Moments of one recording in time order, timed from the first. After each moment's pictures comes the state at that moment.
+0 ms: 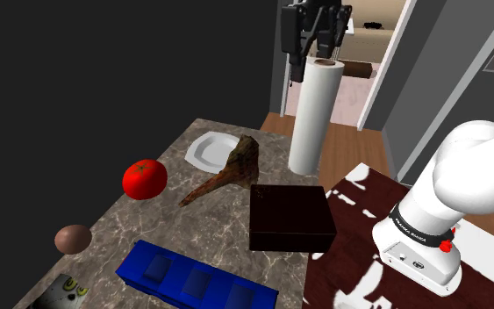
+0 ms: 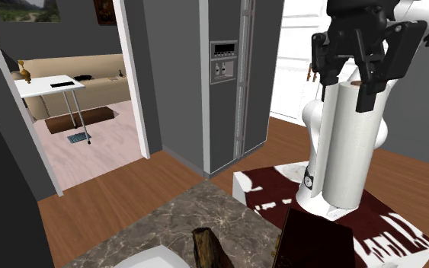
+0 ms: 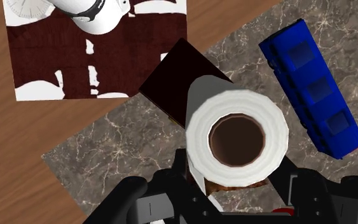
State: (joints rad) arm 0.14 -0.61 0.33 -2.03 0.30 1.40 0.45
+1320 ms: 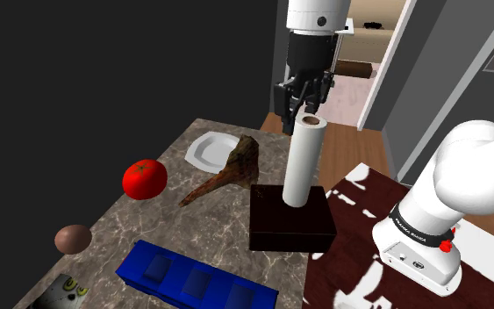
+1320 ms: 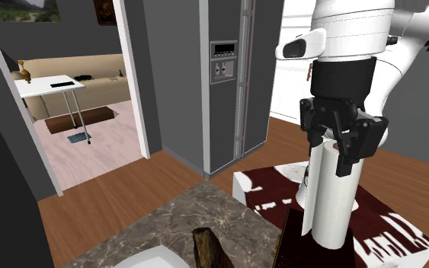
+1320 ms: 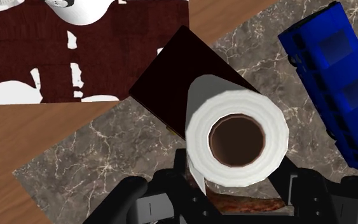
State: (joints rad) arm 0.16 -0.68 0.37 -2.34 0.34 1.65 0.41
